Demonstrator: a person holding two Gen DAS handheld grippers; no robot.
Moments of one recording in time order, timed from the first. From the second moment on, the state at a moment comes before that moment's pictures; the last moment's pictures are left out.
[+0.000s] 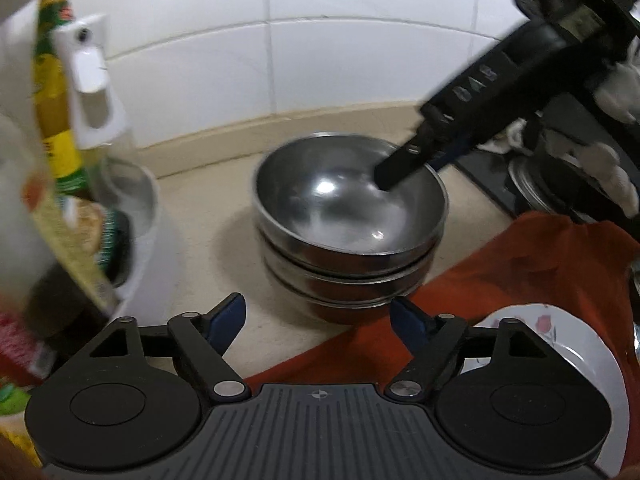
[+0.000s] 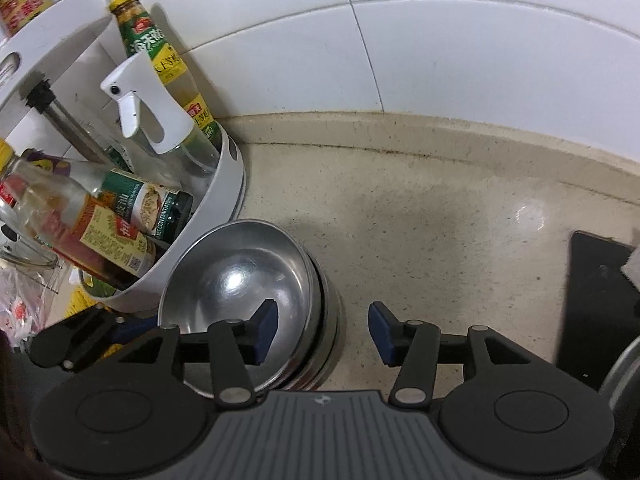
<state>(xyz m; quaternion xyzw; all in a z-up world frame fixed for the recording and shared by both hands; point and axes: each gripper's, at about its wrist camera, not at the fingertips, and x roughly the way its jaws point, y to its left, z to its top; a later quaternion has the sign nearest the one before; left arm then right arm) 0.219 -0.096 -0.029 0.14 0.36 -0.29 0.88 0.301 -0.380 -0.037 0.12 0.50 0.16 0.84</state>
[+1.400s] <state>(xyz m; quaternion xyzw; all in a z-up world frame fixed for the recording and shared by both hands) 0.280 -0.179 -0.085 0.21 0.26 -0.33 0.88 0.388 -0.408 -0.084 0.17 0.47 0.22 0.84</state>
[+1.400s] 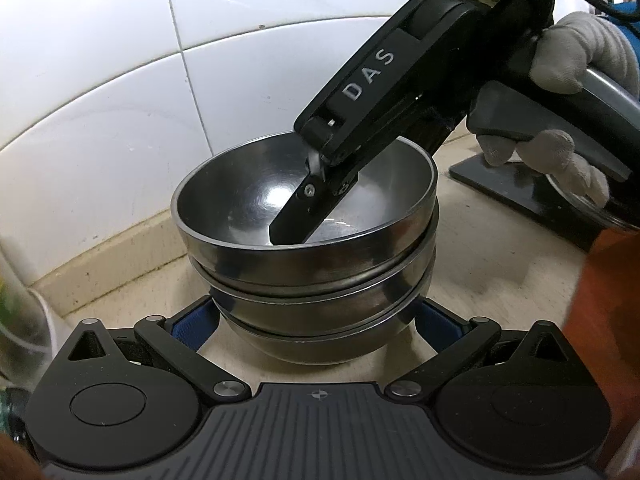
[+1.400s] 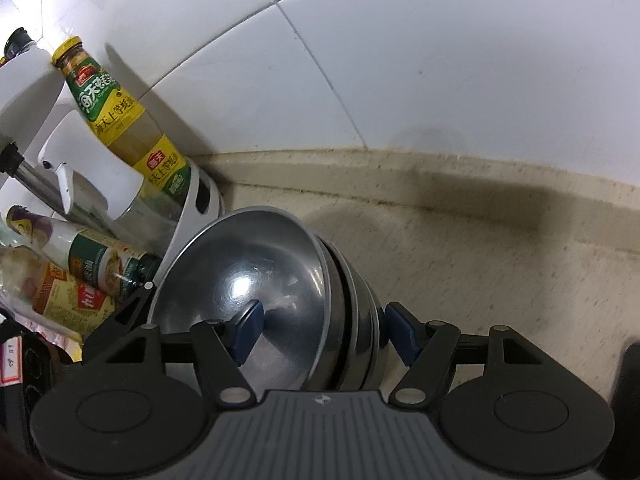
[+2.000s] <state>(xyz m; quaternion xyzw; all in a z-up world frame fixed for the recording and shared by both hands) 0.284 -0.209 -0.107 0.22 0.26 -0.31 0.89 0.403 -0.408 -0.086 0.17 0.46 0.21 0.85</state>
